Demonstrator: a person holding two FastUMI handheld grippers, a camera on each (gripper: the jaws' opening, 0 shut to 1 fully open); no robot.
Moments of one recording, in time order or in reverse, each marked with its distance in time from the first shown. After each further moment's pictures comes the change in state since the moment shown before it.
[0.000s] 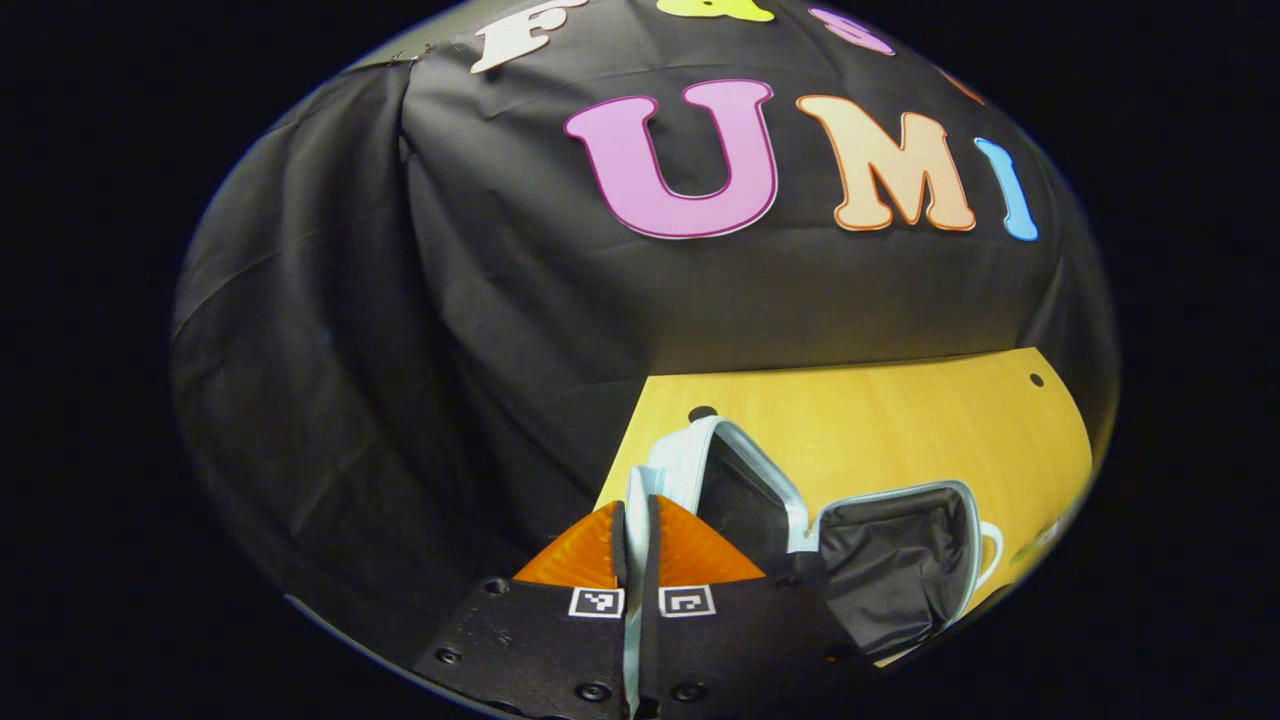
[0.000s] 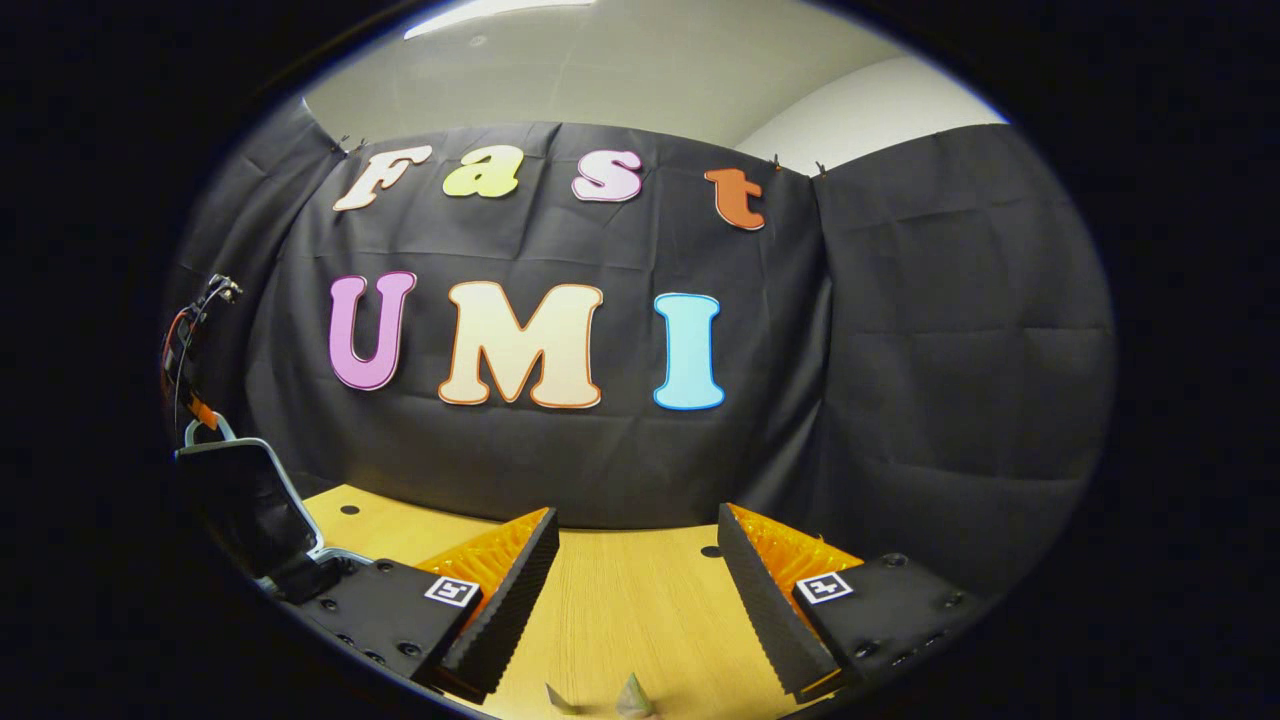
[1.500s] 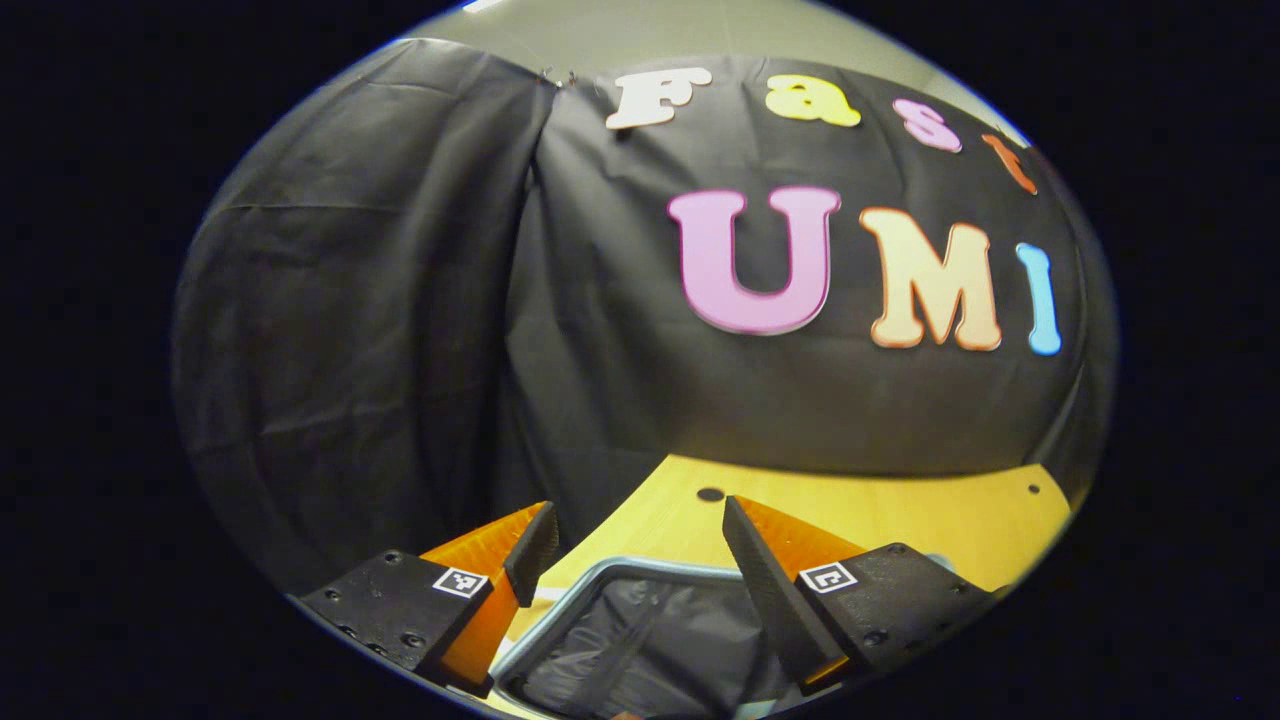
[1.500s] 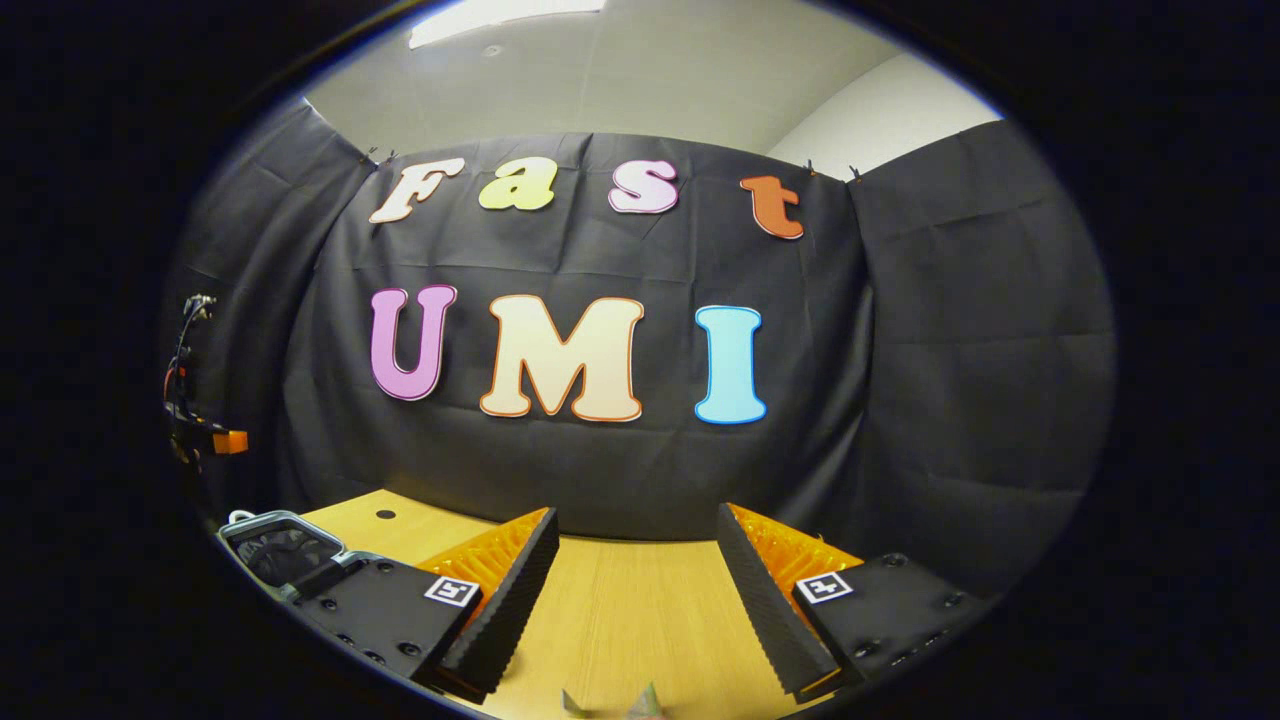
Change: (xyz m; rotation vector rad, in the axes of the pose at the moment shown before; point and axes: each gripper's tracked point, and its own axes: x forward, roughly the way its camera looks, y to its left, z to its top) left arm -0.055 -0.044 0.012 -0.286 -0.437 0.084; right arm 0.005 0.005 0.019 0.006 -0.033 0.148
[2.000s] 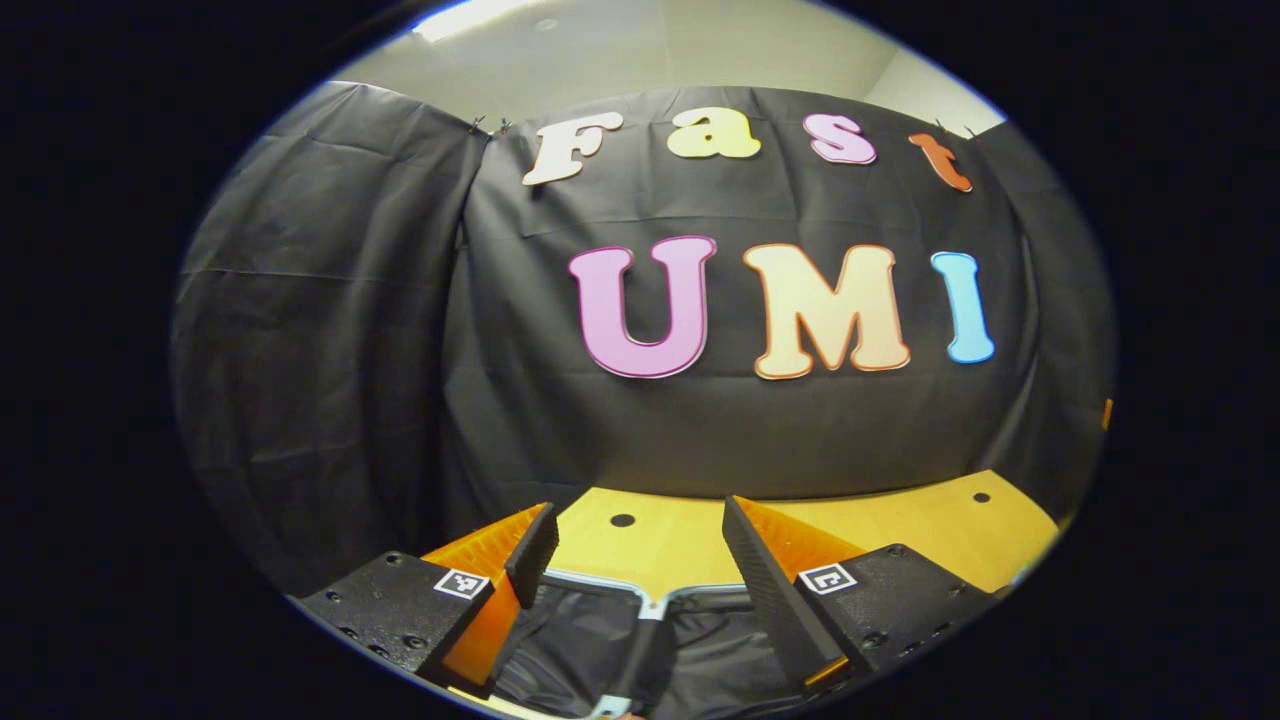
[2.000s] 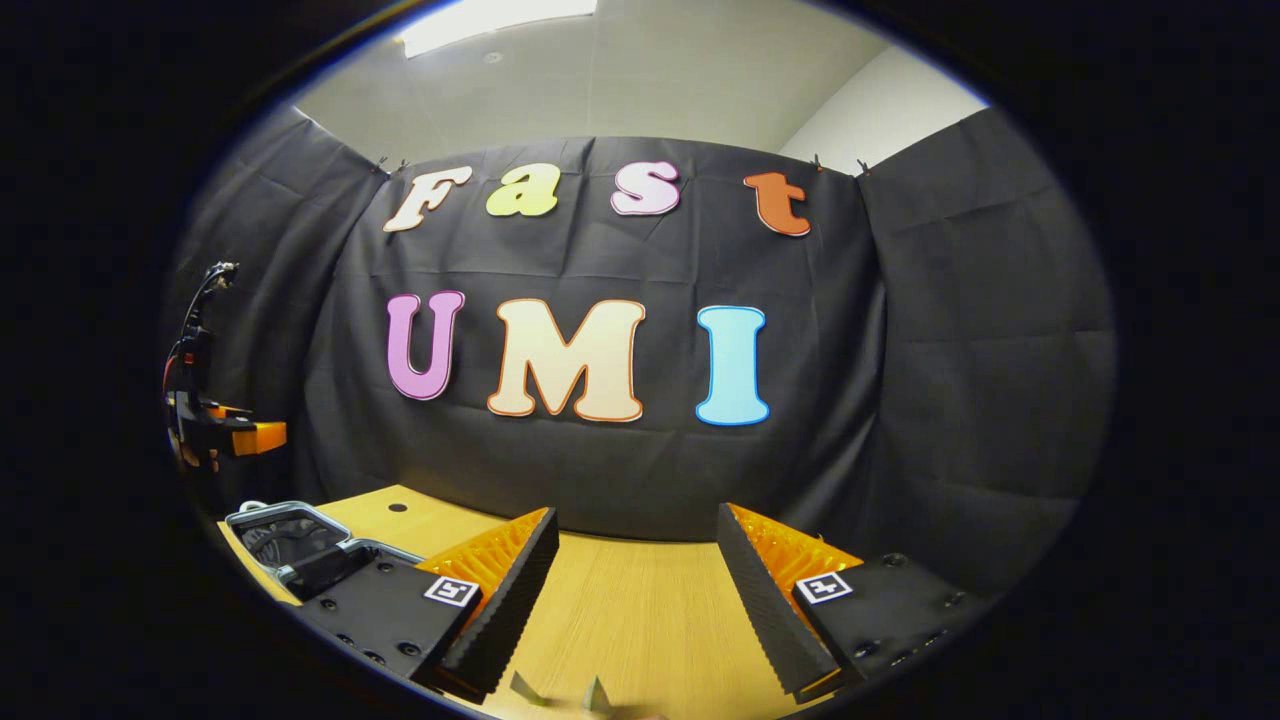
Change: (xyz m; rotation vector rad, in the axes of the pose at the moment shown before) left arm -0.069 -0.146 0.019 0.043 -0.051 -0.148; right arm -0.004 -0.046 0.002 0.013 0.000 0.085
